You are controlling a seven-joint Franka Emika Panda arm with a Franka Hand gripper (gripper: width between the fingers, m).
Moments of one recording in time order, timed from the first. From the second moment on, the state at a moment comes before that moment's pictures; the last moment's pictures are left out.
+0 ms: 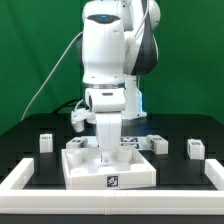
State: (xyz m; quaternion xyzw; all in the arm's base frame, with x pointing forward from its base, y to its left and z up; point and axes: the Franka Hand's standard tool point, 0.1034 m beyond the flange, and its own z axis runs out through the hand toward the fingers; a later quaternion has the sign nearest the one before) arm 0.435 -0.058 0.008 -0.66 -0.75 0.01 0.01
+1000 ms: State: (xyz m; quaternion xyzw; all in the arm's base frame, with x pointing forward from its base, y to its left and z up) arm 0.435 -0.058 0.009 -0.66 -0.75 0.01 0.01
